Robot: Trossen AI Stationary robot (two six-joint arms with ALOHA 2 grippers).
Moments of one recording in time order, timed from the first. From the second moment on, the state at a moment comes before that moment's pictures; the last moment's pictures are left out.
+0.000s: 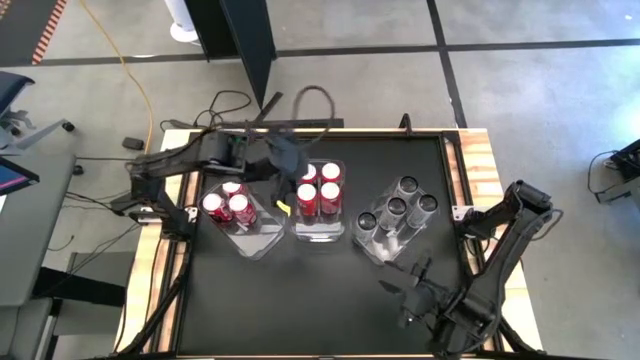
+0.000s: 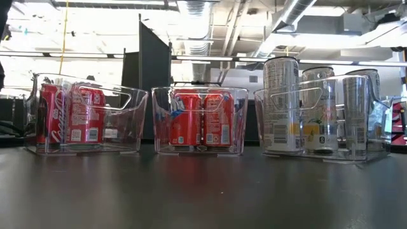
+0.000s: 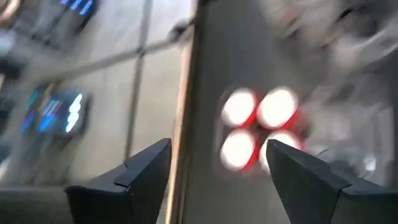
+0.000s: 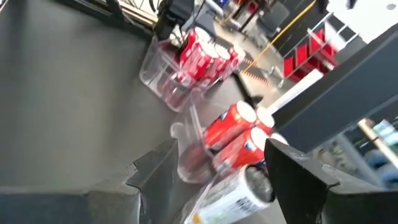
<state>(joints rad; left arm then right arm) -0.06 1.71 2.22 -1.35 -0.56 0.24 0.97 1.65 1.39 -1.07 1.25 0.72</state>
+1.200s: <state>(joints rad) 0.80 1.33 1.34 -1.25 -0.45 -0.23 0.86 1.65 1.44 -0.94 1.28 0.33</state>
